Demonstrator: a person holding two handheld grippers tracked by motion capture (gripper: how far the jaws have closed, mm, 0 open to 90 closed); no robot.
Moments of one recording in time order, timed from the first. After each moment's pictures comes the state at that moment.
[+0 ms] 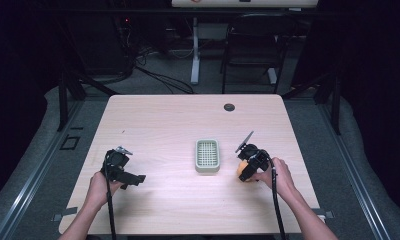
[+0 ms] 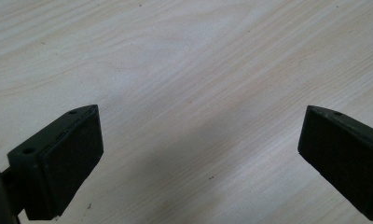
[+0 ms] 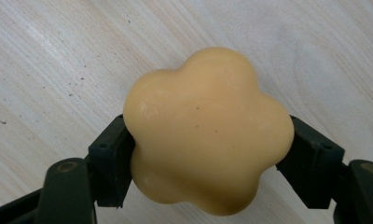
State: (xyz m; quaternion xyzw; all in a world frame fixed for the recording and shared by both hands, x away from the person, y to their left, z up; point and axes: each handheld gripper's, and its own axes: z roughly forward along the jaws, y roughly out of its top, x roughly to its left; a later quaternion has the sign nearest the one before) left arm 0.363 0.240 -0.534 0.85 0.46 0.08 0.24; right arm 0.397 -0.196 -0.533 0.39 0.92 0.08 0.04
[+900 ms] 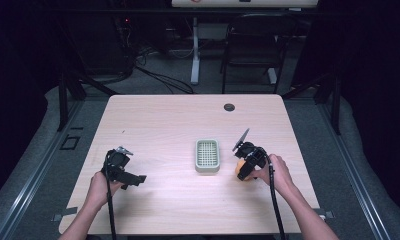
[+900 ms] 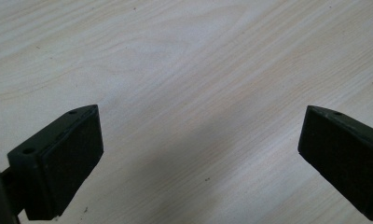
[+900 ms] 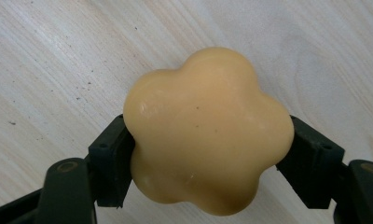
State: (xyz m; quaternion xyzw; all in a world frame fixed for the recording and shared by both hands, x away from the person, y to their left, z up) left arm 0.362 0.239 -0.534 0.85 0.46 0.08 0.25; right arm 0.404 -0.187 -0.527 0.38 0.92 0.06 0.03
